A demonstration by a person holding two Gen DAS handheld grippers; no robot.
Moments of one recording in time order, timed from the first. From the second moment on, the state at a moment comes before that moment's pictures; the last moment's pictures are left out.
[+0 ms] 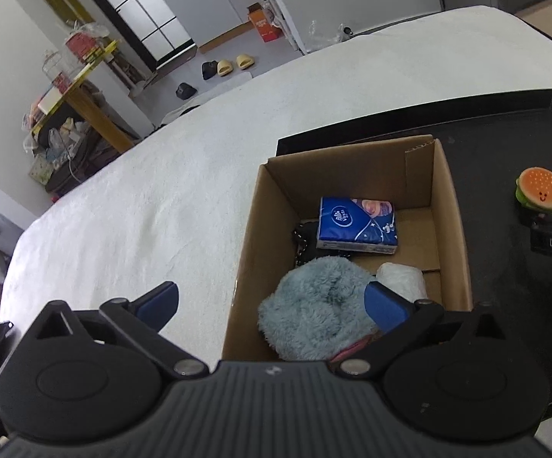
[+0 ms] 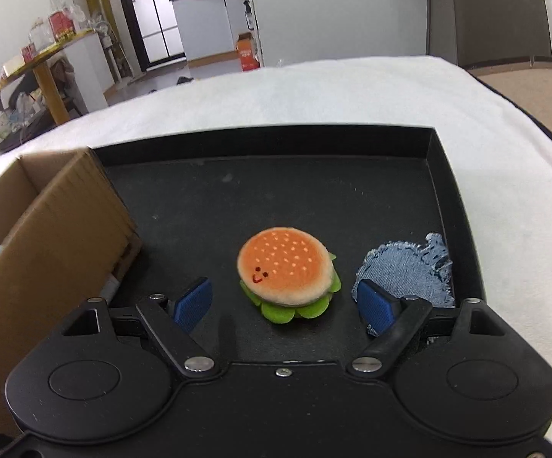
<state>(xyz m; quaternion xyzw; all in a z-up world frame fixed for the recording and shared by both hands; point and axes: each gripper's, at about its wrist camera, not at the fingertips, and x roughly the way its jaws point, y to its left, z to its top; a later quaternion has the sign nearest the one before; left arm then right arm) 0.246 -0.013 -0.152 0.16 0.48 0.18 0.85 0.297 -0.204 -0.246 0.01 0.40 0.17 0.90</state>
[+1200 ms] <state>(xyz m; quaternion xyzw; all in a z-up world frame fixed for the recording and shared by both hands) 0.201 0.012 -0.118 0.10 0.44 0.18 0.87 0.249 -0.219 -0.180 0.00 0.38 0.15 0.91</state>
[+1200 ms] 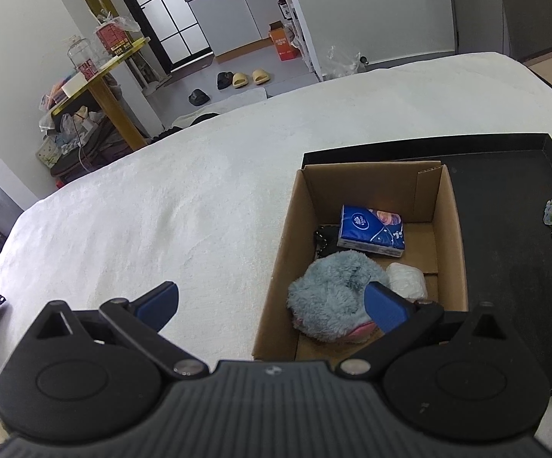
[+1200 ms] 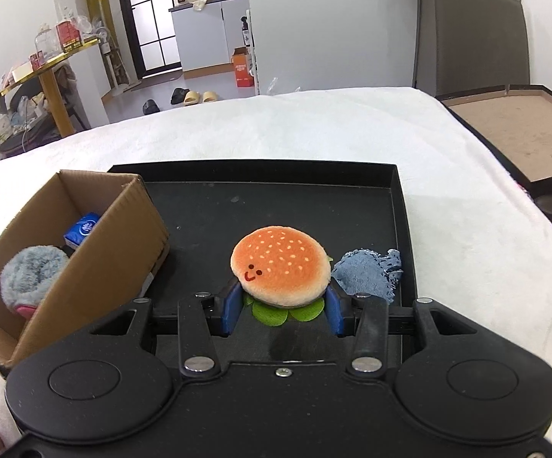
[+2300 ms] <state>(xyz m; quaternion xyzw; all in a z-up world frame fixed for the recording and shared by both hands) 0.185 0.043 -0.132 0.04 0.42 0.13 0.90 0.214 -0.166 -0.133 -0.04 0.35 0.14 0.93</state>
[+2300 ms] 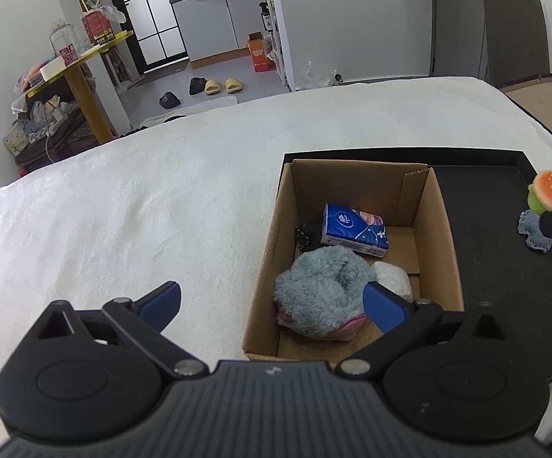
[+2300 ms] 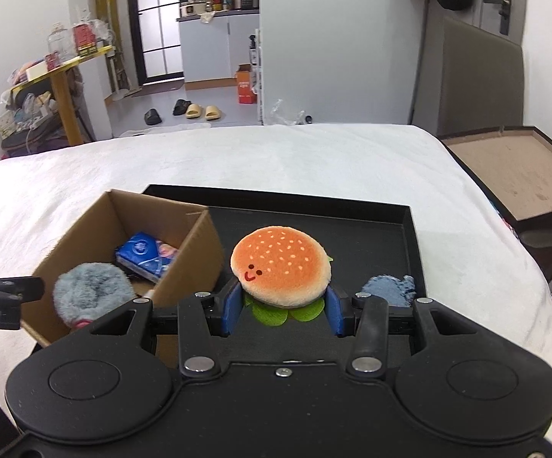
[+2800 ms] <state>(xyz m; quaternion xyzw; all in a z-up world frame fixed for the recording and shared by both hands) 0.190 0.067 -0.147 -0.01 0.44 0.10 0.89 0.214 -0.110 -0.120 -0.06 0.35 0.17 0.92</state>
